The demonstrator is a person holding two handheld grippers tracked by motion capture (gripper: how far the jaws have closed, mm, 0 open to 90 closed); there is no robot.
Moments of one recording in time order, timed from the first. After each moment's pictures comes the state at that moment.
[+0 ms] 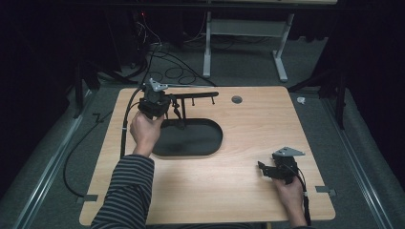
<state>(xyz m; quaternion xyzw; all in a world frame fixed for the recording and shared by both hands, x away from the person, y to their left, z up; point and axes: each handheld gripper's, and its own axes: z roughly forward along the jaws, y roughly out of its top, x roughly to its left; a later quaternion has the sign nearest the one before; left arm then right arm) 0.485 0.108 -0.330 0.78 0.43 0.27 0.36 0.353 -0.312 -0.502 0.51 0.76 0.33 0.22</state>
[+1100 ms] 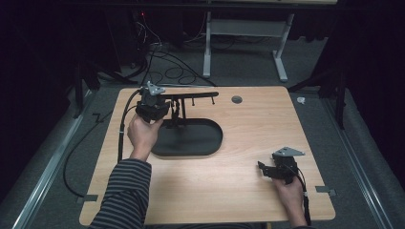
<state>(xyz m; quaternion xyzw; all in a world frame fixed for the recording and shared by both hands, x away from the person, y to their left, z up) 0.473 0.116 -0.331 0.78 0.43 0.27 0.37 0.353 -0.312 -0.502 0.51 0.77 0.32 0.22</state>
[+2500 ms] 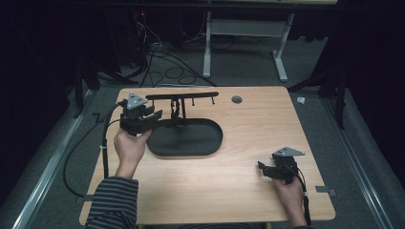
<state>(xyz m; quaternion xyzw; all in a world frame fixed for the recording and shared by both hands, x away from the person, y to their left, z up) 0.428 0.153 -0.328 0.76 0.43 0.24 0.43 0.353 -0.312 -0.502 0.51 0.77 0.32 0.22</state>
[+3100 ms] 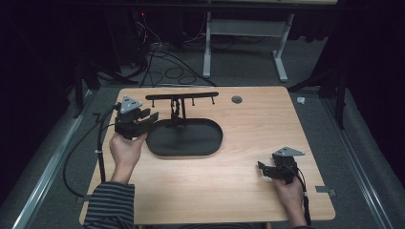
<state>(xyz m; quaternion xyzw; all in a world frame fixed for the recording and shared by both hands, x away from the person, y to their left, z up) 0.417 0.164 -0.327 0.75 0.43 0.25 0.43 0.353 -0.312 -0.502 0.51 0.77 0.32 0.22</state>
